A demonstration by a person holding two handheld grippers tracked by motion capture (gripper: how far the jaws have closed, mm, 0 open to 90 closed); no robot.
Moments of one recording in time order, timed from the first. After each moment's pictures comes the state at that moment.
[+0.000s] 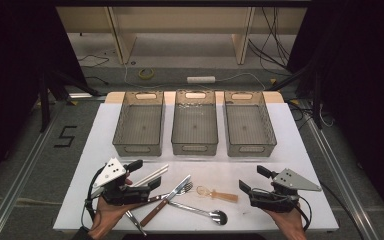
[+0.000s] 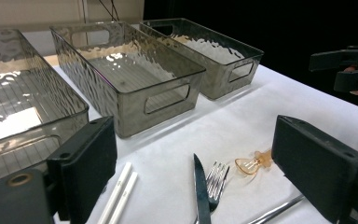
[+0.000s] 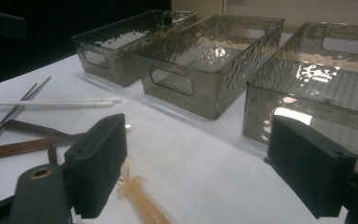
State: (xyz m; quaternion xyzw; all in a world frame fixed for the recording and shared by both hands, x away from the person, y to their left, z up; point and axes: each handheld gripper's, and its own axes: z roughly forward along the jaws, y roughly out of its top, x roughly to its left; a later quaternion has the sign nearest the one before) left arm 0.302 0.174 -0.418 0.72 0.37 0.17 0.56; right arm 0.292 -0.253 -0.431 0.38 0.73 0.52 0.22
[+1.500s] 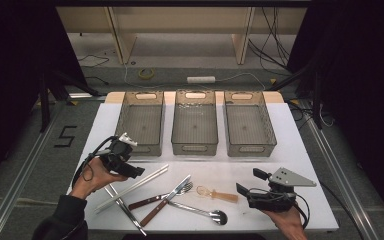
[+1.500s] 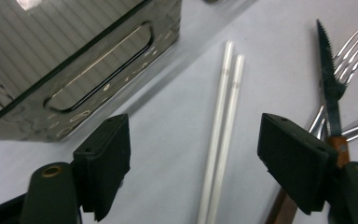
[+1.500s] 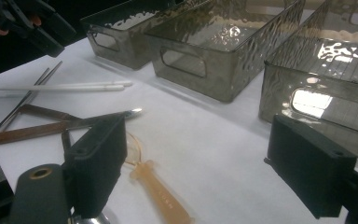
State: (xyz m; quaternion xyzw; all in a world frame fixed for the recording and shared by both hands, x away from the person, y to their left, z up) left arm 0.397 0.198 -0.415 0.88 0.40 0.09 0.23; right arm 0.297 -0.250 -0.434 0.38 0.75 0.51 0.18
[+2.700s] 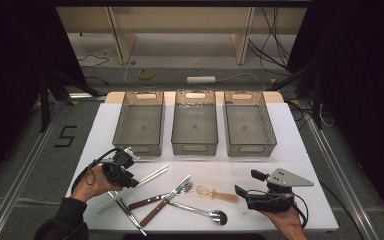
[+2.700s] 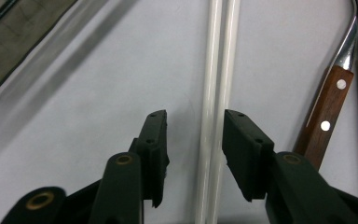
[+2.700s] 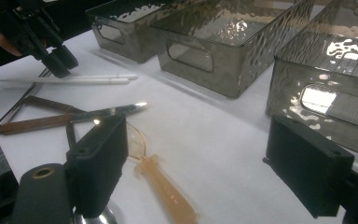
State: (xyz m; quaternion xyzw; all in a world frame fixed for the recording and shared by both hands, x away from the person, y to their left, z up) left arm 0.394 0.200 -0.453 0.92 0.36 0.02 0.17; right arm 0.296 -0.247 -0.435 0.37 0.76 0.50 0.17
